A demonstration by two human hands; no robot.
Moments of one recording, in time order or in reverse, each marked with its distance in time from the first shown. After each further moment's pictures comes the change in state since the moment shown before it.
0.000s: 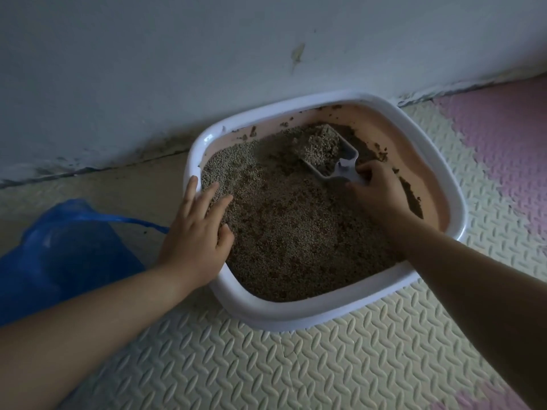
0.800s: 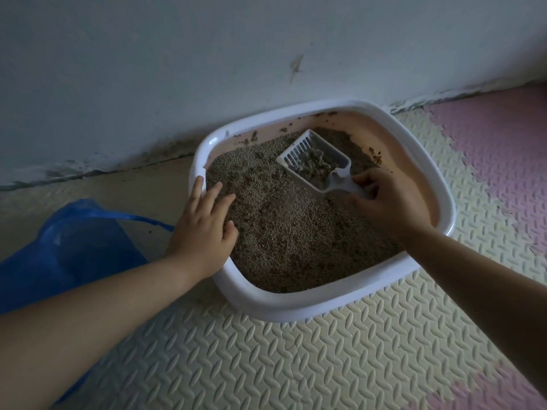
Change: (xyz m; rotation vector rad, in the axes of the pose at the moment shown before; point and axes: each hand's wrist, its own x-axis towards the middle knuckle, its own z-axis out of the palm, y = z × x) left_hand 0.000 -0.001 -0.001 0.029 -0.023 0.000; right_hand -0.053 -0.020 -0.040 -0.019 -0.010 -0.292
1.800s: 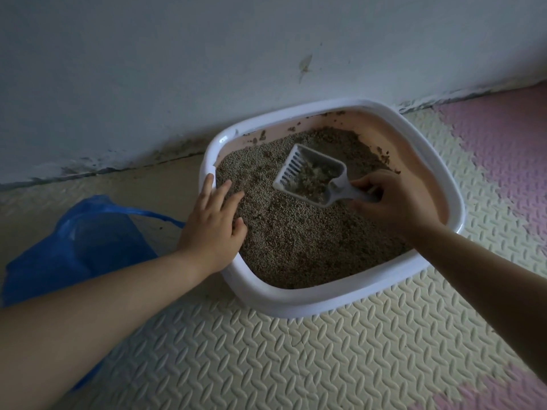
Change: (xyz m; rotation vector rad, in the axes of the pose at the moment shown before) left_hand -0.001 0.001 -0.003 -0.030 -0.033 -0.020; right_hand 0.002 0.007 0.004 -0.032 -0.025 -0.116
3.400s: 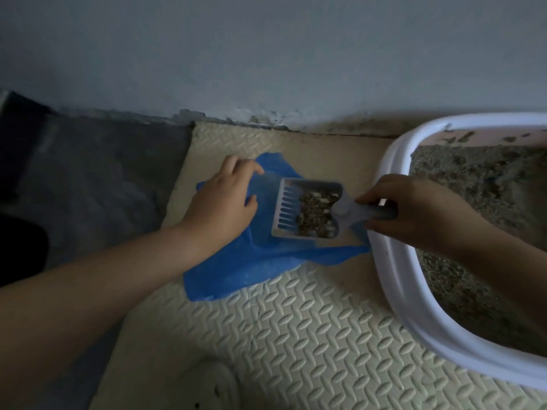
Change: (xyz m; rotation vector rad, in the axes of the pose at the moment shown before) left_hand -0.124 -0.146 -0.109 -0.024 0.137 -0.443; right_hand 0.042 -0.227 0.101 -0.021 -0.486 -0.583
